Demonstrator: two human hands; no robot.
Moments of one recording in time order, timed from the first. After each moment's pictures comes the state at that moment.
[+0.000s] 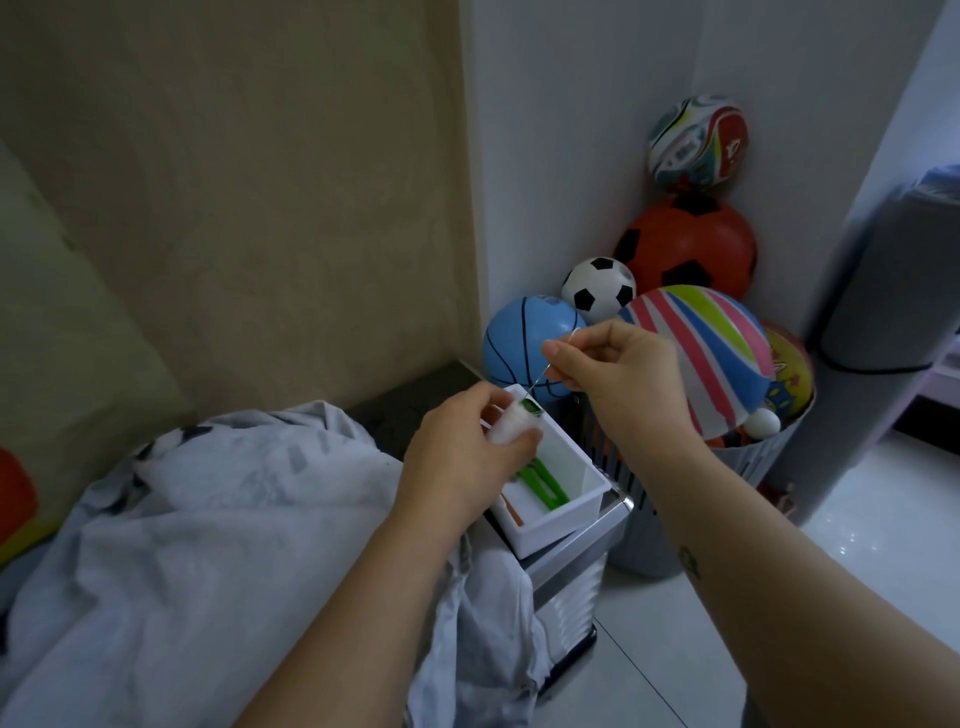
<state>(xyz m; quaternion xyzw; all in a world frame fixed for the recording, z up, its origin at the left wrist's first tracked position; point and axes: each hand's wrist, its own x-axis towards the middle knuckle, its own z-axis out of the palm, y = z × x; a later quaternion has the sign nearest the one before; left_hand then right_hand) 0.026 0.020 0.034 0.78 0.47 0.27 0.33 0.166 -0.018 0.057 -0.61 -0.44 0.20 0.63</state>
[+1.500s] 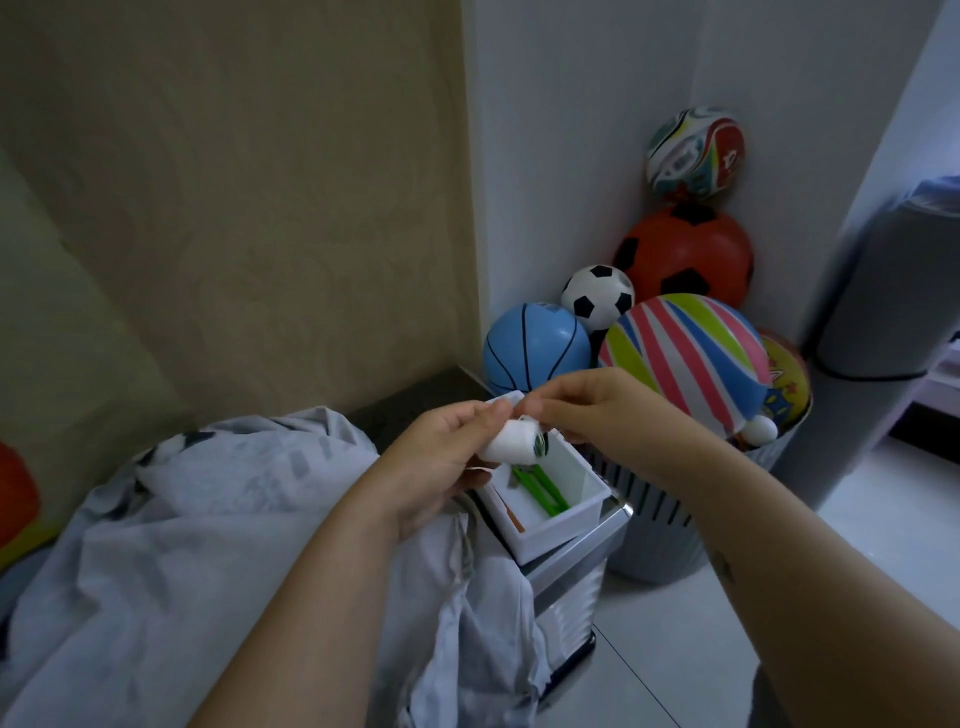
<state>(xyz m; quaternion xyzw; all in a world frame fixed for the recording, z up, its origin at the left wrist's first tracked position) 0.005 0.029 0.044 0.63 0.38 0.24 0.63 0.170 -0.029 0.066 -0.64 -0.59 0.32 0.37</state>
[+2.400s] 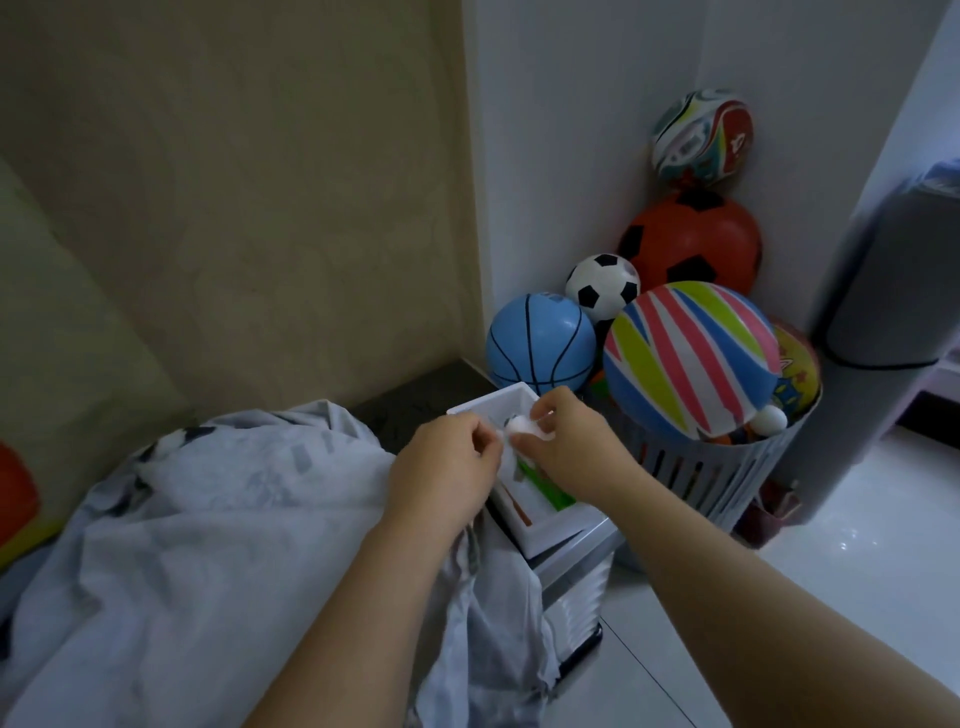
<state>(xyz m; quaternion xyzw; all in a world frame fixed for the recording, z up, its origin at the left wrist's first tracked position) 0.018 0.032 0.020 0.80 0.53 0.17 0.23 0.148 -0.002 0.012 -0.75 -0.48 0.29 0.35</state>
